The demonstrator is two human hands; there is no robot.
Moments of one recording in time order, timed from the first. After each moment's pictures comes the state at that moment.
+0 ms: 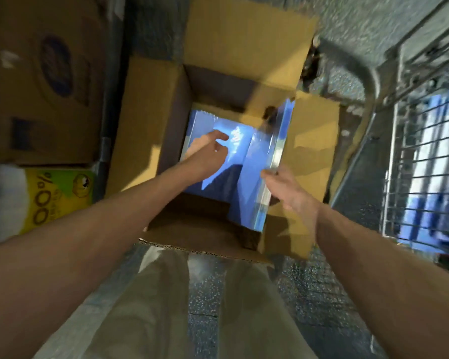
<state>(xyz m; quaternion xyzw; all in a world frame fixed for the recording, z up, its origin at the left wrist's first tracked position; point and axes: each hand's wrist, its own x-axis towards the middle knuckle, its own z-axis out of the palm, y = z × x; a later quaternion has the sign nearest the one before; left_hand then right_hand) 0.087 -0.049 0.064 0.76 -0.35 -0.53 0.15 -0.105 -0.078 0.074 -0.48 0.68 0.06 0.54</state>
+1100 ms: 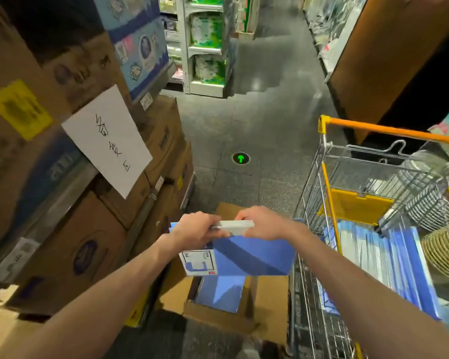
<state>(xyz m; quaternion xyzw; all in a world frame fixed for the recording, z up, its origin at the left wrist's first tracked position) 0.132 0.074 0.577 0.70 -0.68 -0.21 0.04 -0.054 -0.033 0.612 -0.90 0.31 0.14 0.28</state>
